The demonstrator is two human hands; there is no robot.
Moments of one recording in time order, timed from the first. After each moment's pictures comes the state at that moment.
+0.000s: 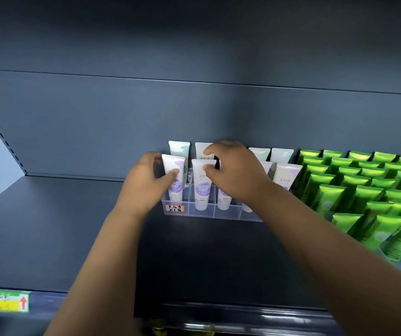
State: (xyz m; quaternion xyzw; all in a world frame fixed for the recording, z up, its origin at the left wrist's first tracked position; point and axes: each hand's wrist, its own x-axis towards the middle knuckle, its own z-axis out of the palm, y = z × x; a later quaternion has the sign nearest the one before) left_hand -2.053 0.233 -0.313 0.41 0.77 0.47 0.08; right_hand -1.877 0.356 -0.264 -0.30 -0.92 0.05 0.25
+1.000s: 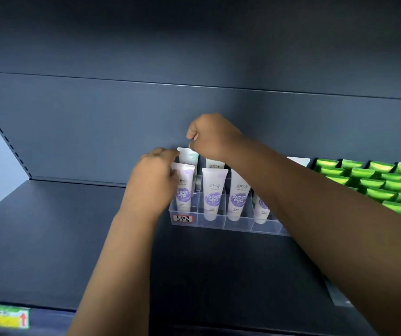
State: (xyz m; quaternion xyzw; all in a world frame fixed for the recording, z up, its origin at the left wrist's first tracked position) left_hand -2.060 0.244 -0.286 0.51 0.79 0.34 -0.10; right_hand -1.979 0.399 -0.218 -0.30 -0.93 0.10 0.17
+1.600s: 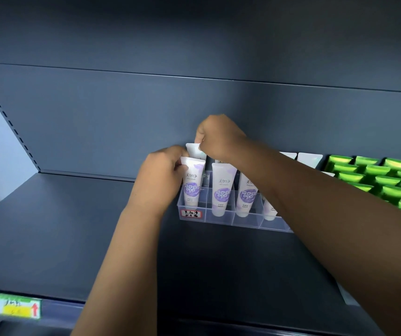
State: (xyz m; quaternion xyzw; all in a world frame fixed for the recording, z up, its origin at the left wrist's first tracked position) left_hand -2.069 0.242 -0.298 0.49 0.75 0.45 -0.01; right_hand -1.990 0.399 -0.235 -0.31 -0.93 0.09 0.16
